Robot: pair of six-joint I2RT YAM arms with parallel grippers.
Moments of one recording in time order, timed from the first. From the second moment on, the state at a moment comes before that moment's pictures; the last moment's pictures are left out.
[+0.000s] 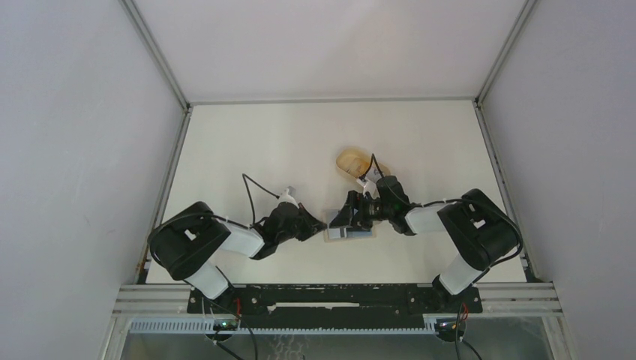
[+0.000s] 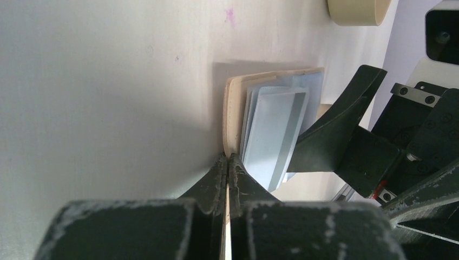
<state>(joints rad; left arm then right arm) -0.81 1.59 0.36 0.64 0.00 -1.19 0.55 1.63 0.51 0.47 -0.73 0.83</state>
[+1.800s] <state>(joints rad) -0.81 1.59 0.36 0.65 0.00 -1.19 0.22 1.33 0.51 -0.07 -0.61 0.59</state>
